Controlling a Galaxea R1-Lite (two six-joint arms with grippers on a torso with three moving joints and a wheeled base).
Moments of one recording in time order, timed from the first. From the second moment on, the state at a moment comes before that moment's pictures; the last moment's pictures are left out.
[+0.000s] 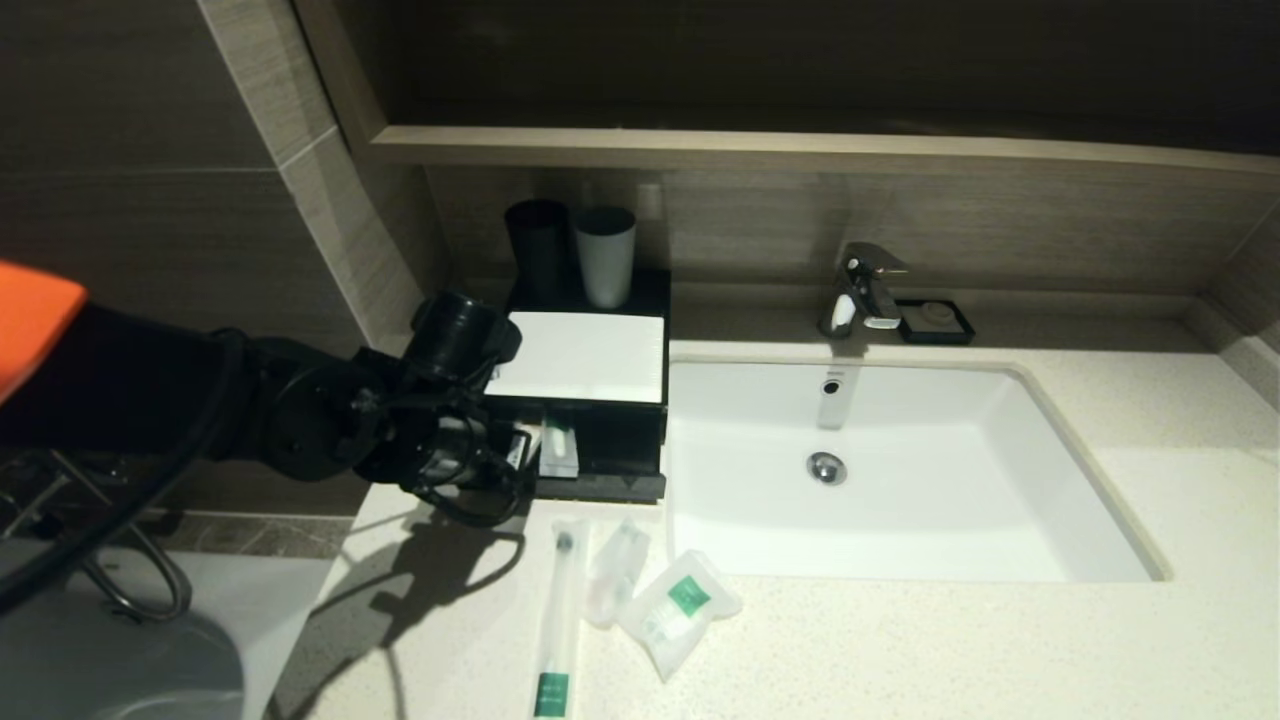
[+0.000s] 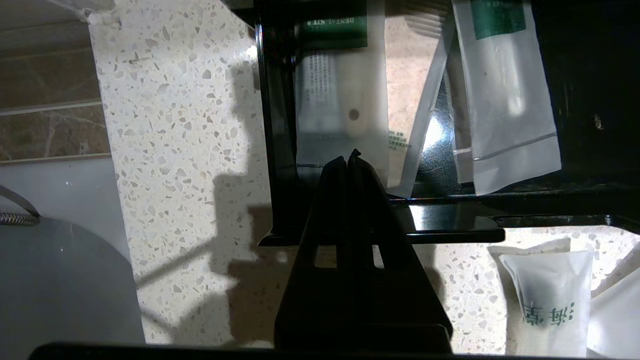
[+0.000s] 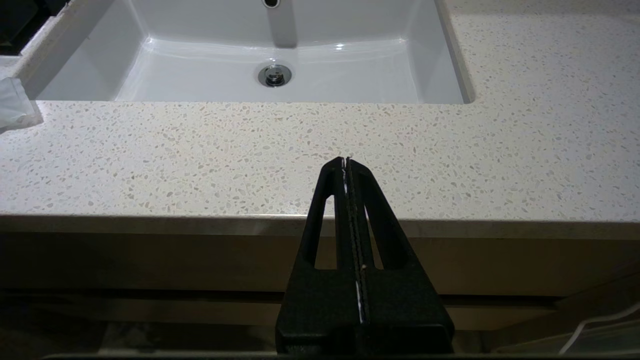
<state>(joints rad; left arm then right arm) -0.49 1.87 -1.21 0.14 0.33 -0.15 0.00 0.00 0.00 0.01 -0.01 0.00</state>
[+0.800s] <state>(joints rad) -0.49 1.84 -1.20 0.19 0.33 -0.15 0.00 0.00 0.00 0.01 -0.01 0.00</state>
